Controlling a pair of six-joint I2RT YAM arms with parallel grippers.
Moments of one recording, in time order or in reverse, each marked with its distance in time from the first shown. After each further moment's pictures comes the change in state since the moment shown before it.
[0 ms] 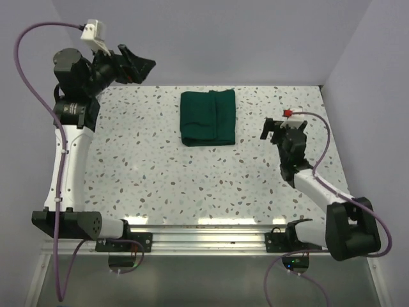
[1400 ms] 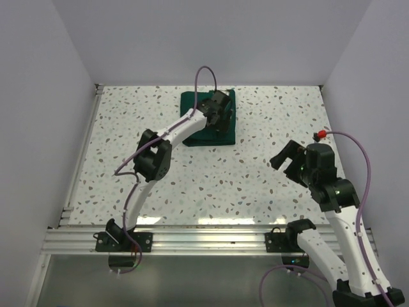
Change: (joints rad) left arm -0.644 1.040 0.517 -0.377 -0.848 0.048; right arm 0.008 -0.574 0.414 -1.499 -0.195 0.651
